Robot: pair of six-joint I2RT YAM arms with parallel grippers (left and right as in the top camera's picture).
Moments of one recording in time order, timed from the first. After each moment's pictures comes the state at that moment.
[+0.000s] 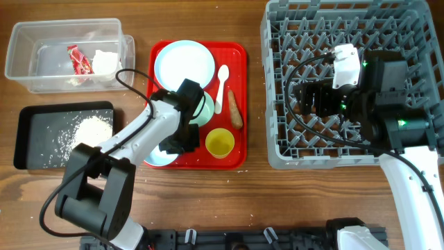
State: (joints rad) left arm -0.43 1.74 1.08 -1.01 0.01 -0.52; right arm 0.08 1.20 1.20 -0.82 -0.27 -0.03
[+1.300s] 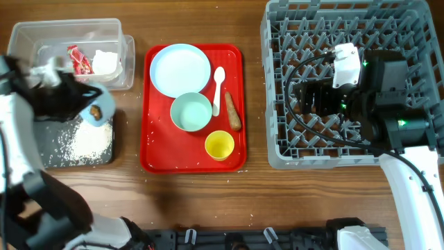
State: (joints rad) left arm 0.58 1.71 1.42 -1.12 0.81 -0.10; right arm 0.08 1.20 1.20 -0.81 -0.27 -0.03
